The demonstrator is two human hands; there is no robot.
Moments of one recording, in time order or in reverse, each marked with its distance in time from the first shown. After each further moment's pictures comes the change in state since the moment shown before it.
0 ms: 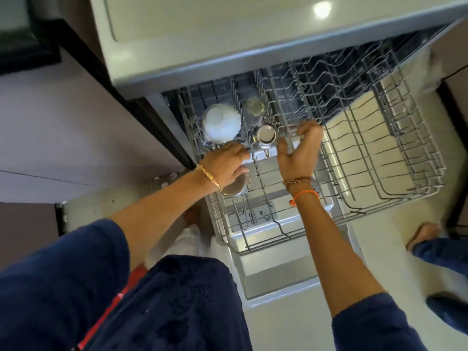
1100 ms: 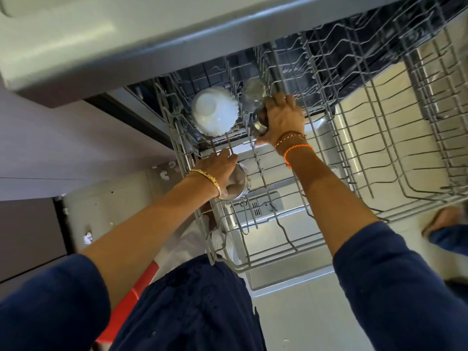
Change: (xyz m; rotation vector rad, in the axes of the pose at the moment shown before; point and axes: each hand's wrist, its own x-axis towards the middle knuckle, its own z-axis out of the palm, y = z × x) left_hand 0.024 -0.011 0.032 -0.052 -0.477 -0.217; right_hand 0.061 0.038 0.071 -0.713 -0.828 -0.069
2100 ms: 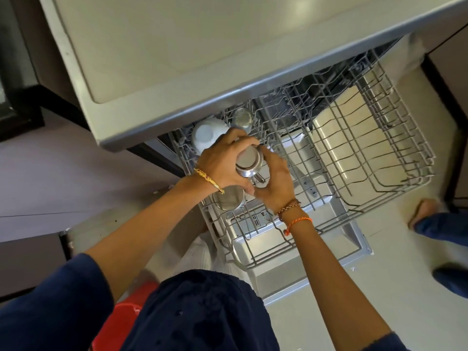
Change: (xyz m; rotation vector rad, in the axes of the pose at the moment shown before) left_hand -0.044 0.007 -0.075 -0.354 0.471 0.305; right_hand -0.122 -0.031 -0.022 0.786 0.194 0.076
